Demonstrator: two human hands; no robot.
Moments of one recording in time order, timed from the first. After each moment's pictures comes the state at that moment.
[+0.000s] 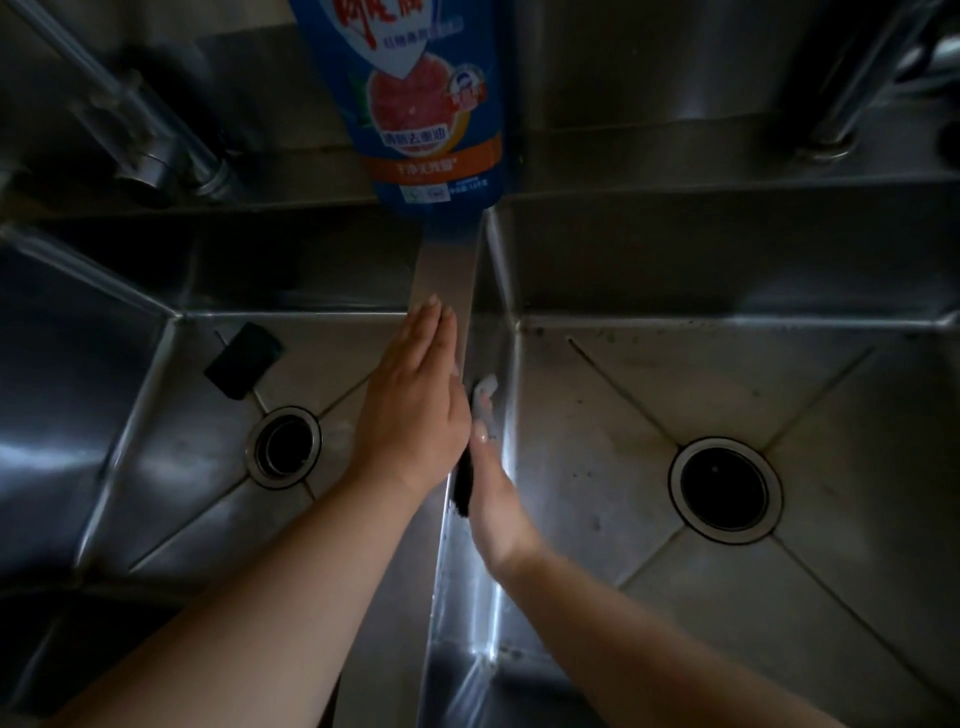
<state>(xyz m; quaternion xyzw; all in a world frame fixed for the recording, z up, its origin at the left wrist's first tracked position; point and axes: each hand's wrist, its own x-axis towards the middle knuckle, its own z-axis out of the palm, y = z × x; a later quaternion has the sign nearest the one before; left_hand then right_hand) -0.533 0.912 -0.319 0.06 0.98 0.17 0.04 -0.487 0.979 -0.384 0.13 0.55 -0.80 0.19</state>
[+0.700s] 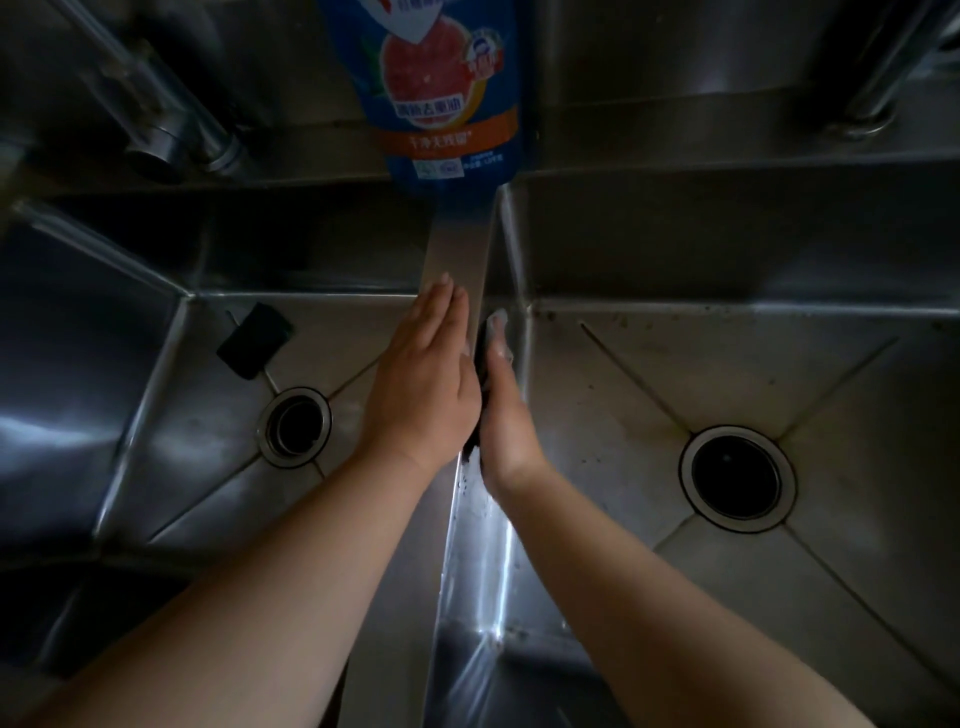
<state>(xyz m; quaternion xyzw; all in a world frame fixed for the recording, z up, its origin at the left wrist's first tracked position) -0.533 0.913 -0.321 0.05 0.98 0.18 0.03 -0.527 0.971 -0.398 0.14 0.47 -0.86 0.17</state>
